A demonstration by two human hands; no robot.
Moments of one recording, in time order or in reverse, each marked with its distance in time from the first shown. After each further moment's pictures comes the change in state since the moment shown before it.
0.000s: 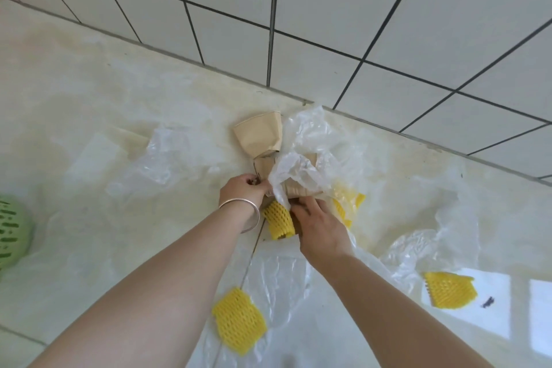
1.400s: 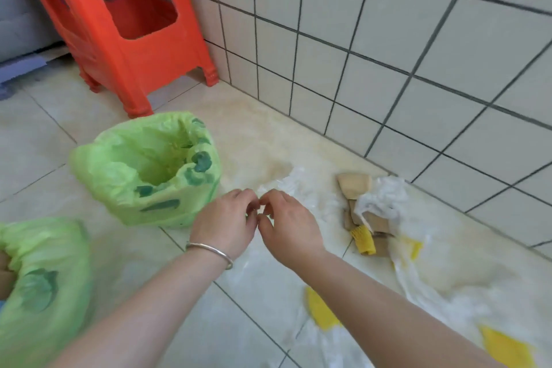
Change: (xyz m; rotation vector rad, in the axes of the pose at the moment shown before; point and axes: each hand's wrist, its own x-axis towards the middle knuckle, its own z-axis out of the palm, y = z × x) left_hand -0.211 -0.106 -0.231 0.413 0.517 0.477; right_hand -0.089 -0.275 -0.090 0.253 0.082 -0.372
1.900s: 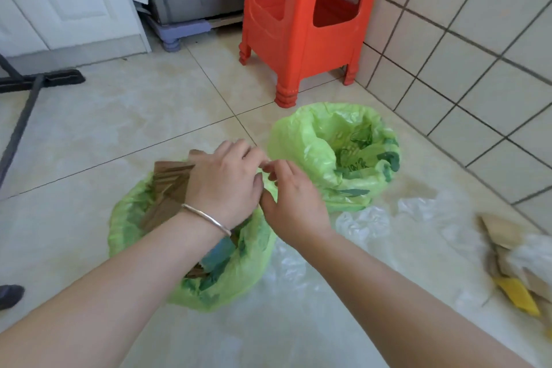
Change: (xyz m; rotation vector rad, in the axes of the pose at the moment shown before) left_hand -0.106 -0.259 -0.152 0.298 0.388 -0.038; right_hand 0.017 -0.264 0.170 -0.045 -0.058 -0.357
